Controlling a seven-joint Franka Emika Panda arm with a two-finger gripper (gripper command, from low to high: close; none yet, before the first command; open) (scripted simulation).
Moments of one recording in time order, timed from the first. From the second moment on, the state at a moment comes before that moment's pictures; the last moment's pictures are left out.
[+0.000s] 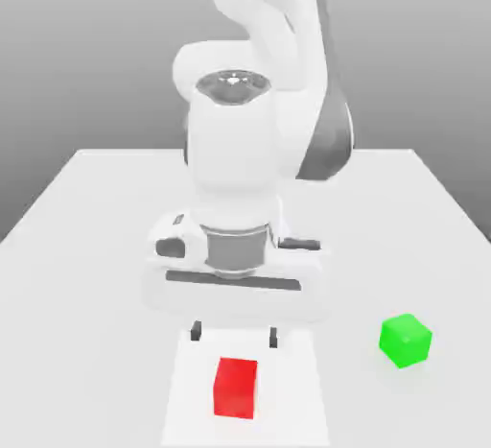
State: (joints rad) arm -0.04 0.17 0.01 -2.60 -0.01 2.78 0.90
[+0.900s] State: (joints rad) arm 0.28 -0.01 0.19 -2.68 0.02 2.67 1.34
